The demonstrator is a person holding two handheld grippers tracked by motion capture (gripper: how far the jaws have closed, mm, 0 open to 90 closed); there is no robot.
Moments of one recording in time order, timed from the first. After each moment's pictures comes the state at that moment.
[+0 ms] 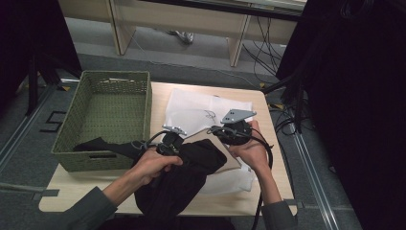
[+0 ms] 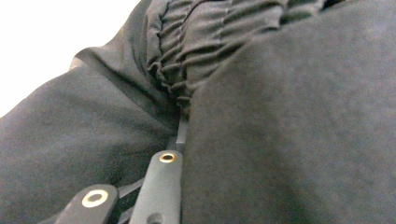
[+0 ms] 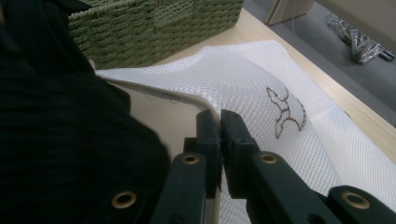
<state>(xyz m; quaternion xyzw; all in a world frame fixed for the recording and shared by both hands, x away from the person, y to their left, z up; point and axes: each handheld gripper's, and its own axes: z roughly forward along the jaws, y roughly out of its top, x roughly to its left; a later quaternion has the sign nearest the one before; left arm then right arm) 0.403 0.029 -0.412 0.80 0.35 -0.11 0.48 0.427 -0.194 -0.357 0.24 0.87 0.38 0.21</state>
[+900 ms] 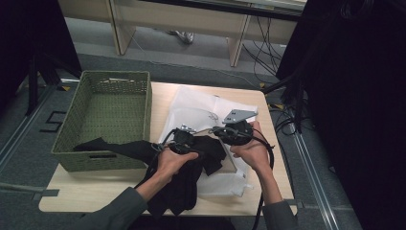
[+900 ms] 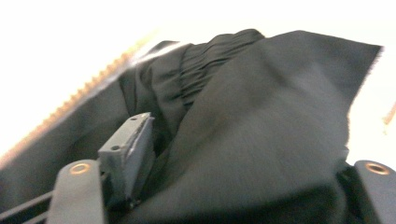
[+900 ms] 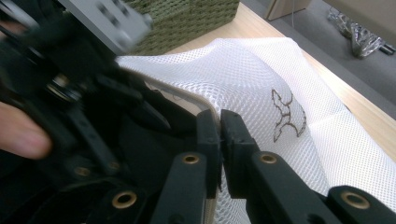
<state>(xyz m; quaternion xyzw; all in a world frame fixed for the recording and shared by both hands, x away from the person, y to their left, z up) 0.432 0.000 -0.448 0.79 0.44 0.04 0.43 0.427 -0.198 -0.359 0.26 0.87 0.37 0.20</state>
